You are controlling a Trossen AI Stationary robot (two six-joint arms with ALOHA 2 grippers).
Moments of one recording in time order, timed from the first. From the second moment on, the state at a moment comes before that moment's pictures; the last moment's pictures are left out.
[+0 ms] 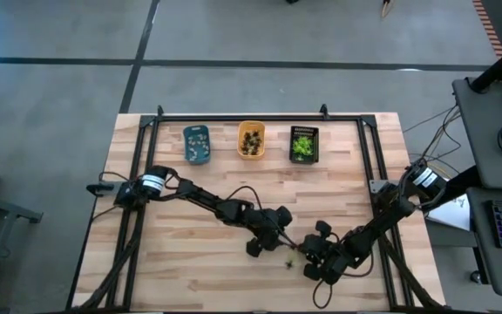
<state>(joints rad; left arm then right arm) -0.20 2.23 1.35 0.18 0.11 0.79 0.75 1.77 0.77 -0.12 0.58 0.99</state>
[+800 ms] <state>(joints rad) -0.26 2.22 1.35 0.27 0.01 1.08 0.75 1.77 0.77 -0.12 0.58 1.00</state>
